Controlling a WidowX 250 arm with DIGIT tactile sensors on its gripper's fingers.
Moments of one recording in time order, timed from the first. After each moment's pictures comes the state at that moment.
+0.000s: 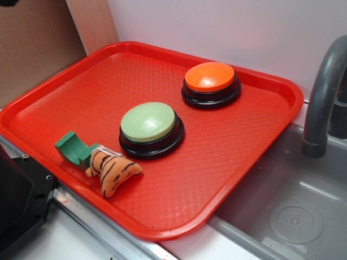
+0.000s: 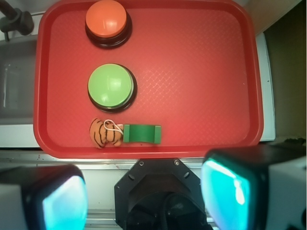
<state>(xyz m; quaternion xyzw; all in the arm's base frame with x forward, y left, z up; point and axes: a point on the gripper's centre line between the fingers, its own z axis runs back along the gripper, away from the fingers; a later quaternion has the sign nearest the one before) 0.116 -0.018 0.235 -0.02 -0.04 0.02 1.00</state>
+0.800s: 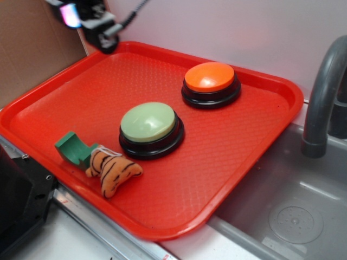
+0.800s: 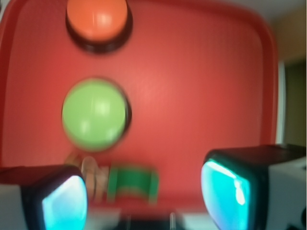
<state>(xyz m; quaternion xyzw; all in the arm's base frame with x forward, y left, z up) 0.213 -0.032 0.146 0.04 -0.03 -0.07 1.00</state>
